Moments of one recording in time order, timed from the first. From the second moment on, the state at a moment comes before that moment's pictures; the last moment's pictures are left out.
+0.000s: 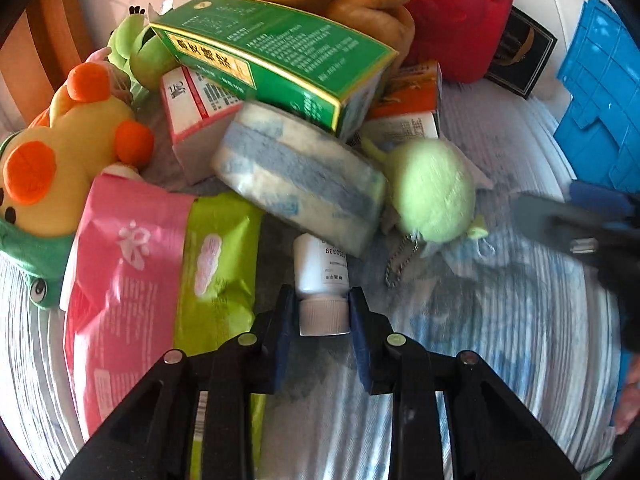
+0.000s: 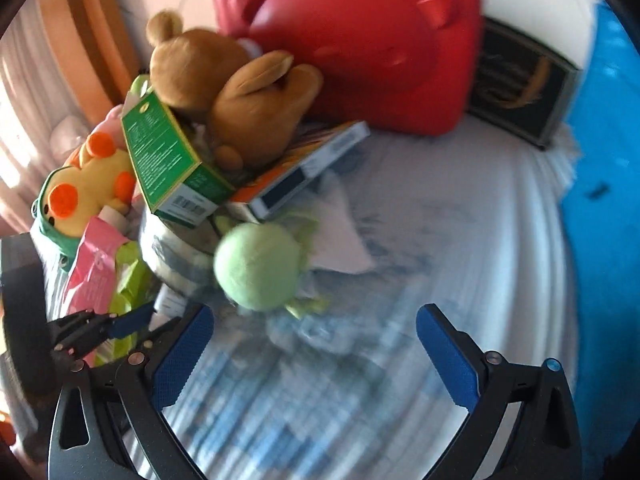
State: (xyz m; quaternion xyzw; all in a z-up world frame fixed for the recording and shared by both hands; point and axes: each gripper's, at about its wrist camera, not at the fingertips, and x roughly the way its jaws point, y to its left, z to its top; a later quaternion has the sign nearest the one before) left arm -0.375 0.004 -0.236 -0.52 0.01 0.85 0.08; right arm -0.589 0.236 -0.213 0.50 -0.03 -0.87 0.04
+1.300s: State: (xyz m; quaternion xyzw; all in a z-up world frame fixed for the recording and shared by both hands) left arm -0.302 -0.009 -0.180 -0.46 0.03 0.89 0.07; right arm -0.543 0.224 -0.257 0.55 -0.03 -0.84 0.03
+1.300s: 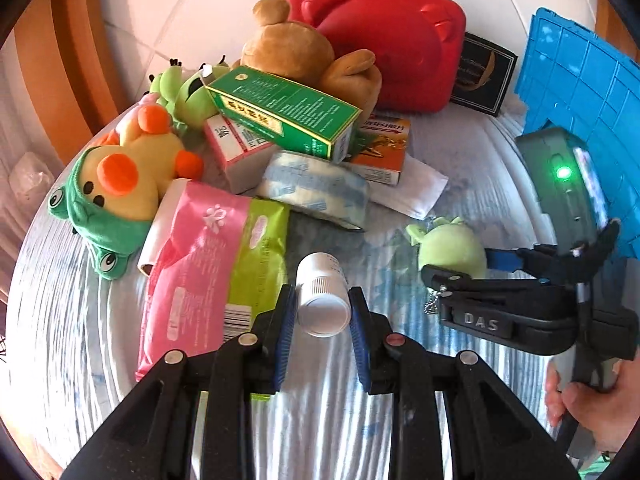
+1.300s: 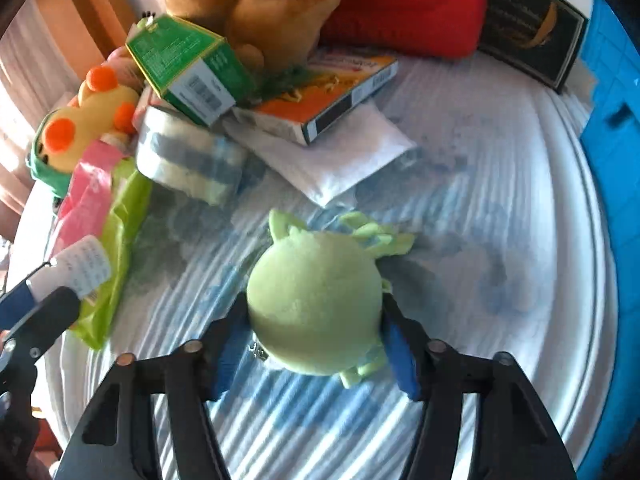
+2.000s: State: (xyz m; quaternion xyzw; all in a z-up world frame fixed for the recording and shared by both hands) left arm -0.223 0.083 -0.001 -0.26 0.05 0.94 0.20; right arm -0.336 0.271 0.013 0.22 -0.04 -0.97 -0.08
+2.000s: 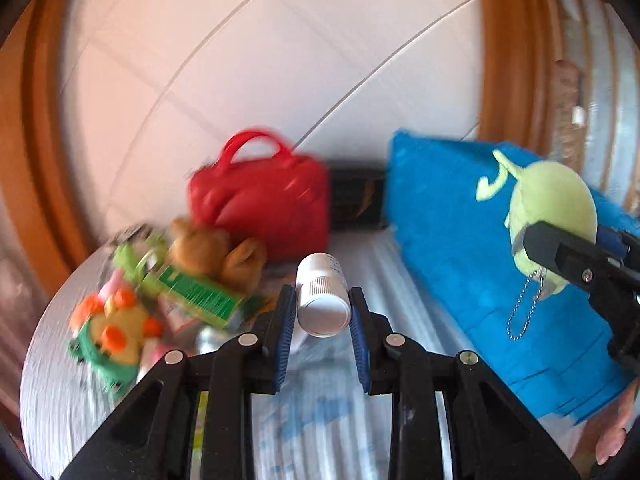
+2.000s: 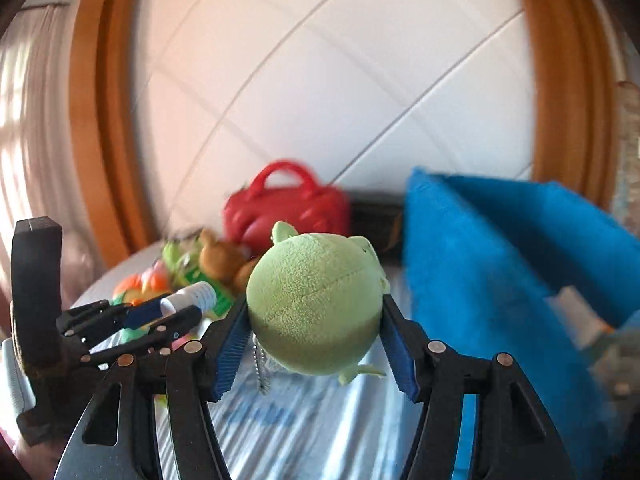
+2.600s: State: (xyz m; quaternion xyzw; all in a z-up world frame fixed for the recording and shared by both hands) left arm -0.148 0.317 0.090 -0.24 0.07 0.89 0.39; right arm -0.196 0.459 0.073 0.16 -0.07 -0.94 -0.29
